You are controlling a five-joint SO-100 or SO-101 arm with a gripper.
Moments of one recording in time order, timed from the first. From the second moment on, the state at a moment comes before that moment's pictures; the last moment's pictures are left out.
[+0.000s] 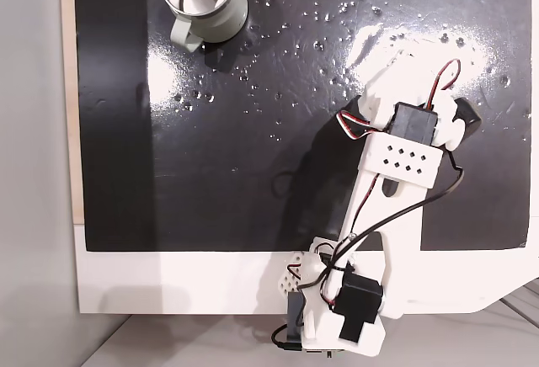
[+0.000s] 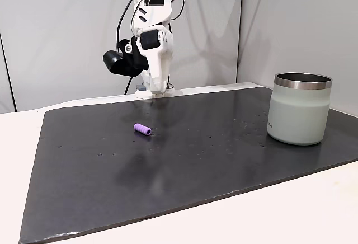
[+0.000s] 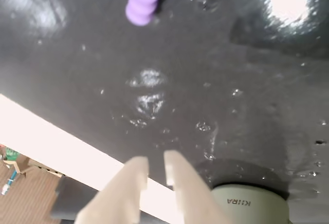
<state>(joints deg) 16.7 99.5 97.8 60.3 27.2</state>
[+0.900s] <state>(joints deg) 23.6 75.7 84.0 67.7 29.7</state>
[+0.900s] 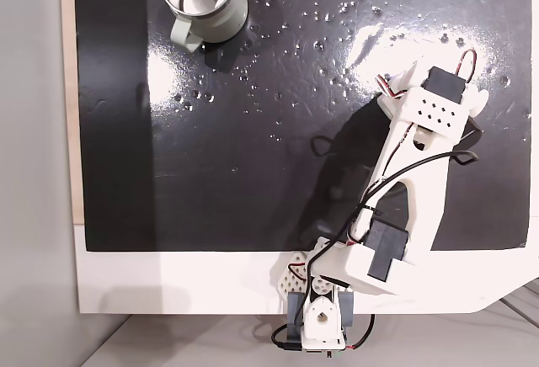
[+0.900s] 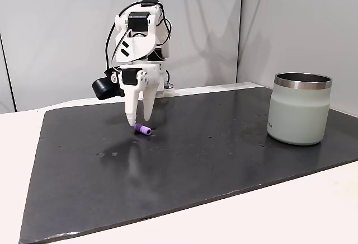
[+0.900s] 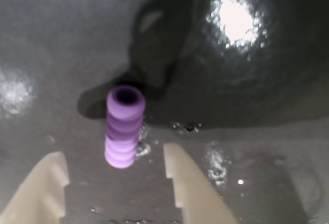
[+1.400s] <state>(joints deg) 23.6 71.2 84.0 65.4 29.7</state>
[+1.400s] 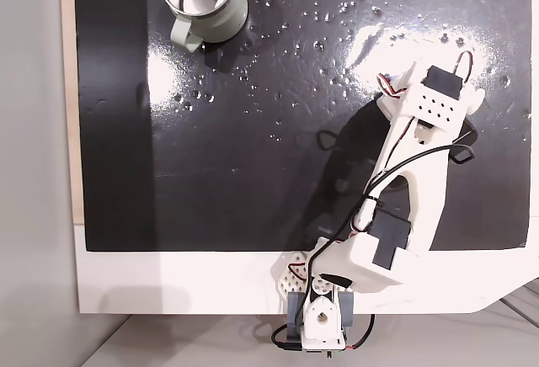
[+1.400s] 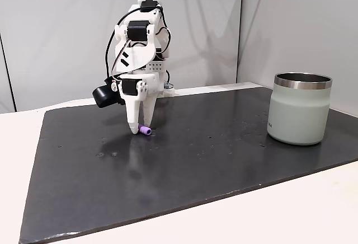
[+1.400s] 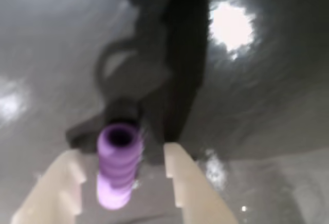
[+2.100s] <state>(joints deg) 23.5 76.2 83.9 66.5 30.1</state>
